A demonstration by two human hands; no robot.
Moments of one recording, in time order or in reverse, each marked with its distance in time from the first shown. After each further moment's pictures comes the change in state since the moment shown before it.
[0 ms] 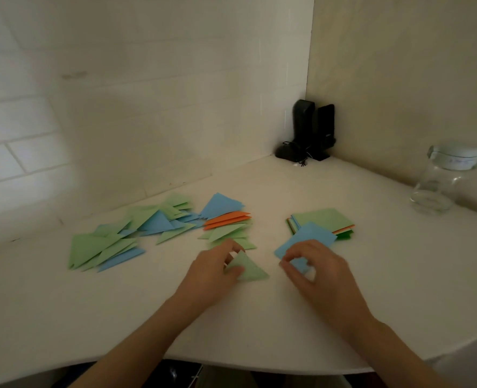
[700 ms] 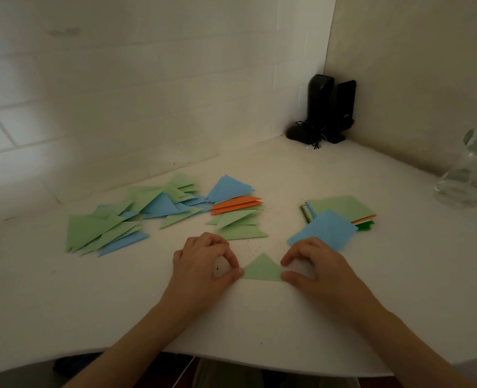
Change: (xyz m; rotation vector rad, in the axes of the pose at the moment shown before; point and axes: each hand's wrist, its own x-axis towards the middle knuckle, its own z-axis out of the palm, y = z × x) left_hand -0.014 -0.033 -0.001 0.140 0.107 0.033; right_hand 0.010 0.001 0.021 0.060 -0.364 0.210
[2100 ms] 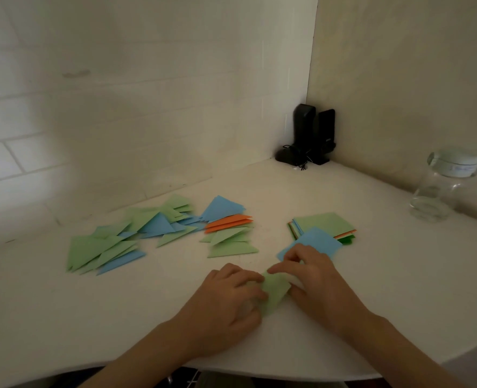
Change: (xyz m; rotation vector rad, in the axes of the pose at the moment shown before) left_hand -0.015 0.020 0.010 0.112 -0.129 0.541; right_hand -0.007 0.006 -0.008 -0.334 0.203 -0.343
